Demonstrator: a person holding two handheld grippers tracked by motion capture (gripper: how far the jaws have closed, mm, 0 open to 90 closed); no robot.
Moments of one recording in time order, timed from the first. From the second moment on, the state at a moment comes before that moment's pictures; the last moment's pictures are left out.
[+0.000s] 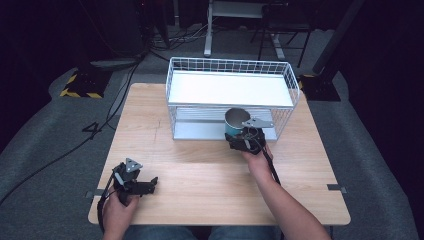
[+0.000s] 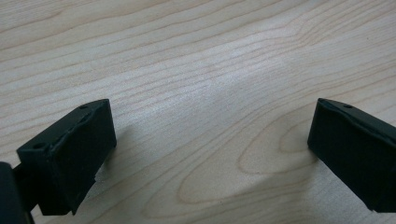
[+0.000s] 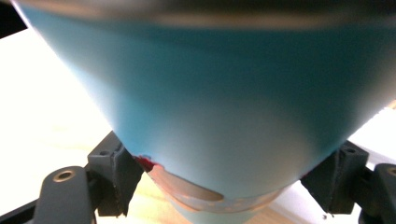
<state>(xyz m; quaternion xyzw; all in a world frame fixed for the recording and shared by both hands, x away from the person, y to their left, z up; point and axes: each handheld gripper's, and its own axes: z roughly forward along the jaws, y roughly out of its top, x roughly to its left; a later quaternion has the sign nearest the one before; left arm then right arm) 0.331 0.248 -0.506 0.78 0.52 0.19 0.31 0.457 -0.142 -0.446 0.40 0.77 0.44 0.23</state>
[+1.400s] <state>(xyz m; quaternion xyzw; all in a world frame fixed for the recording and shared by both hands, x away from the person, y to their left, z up) 0.331 0.248 -0.506 0.78 0.52 0.19 0.31 0.517 -0.103 -0.475 0.44 0.74 0.43 0.28</state>
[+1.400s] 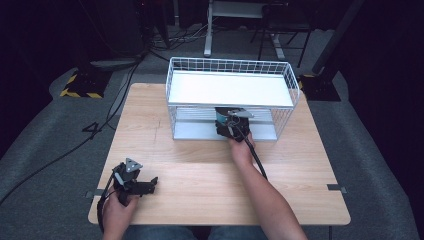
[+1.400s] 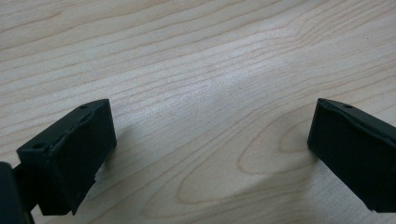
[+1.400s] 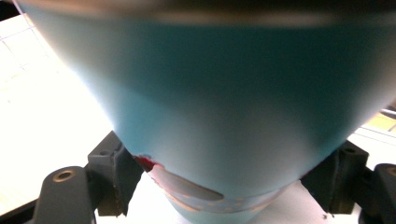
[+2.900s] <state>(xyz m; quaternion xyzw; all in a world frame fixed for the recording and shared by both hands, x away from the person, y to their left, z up) 0.331 0.248 -0.506 0.78 0.52 0.19 0.31 0.490 -0.119 -0.469 0.44 0.74 0.44 0.25</state>
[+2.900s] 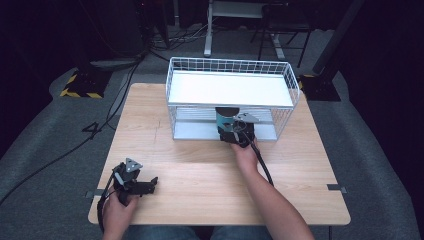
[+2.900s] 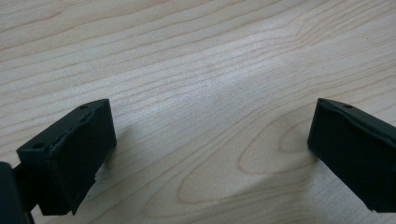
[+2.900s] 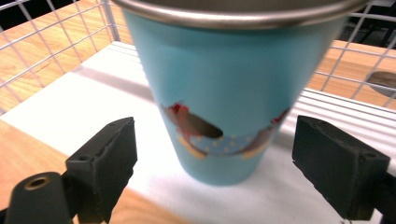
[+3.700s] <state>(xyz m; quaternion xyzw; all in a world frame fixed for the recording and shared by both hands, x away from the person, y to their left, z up) 0.330 0.249 -0.506 0.78 0.51 0.18 0.31 0.421 -0.170 -0.425 0.39 0.77 0.46 0.22</state>
